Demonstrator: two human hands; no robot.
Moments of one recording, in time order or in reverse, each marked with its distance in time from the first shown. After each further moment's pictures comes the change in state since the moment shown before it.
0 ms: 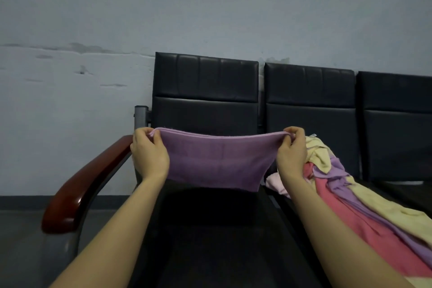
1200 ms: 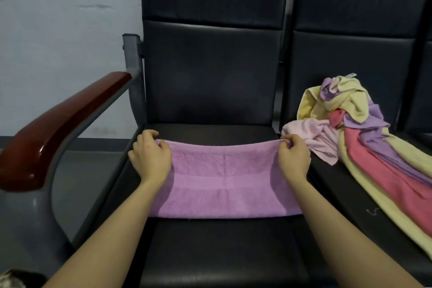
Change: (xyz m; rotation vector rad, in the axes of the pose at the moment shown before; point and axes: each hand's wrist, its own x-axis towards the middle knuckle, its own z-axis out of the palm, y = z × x) left_hand -0.054 -0.150 0.036 0.552 -0.179 -0.004; right_hand -0.060 0.150 0.024 -0.380 -0.212 0.226
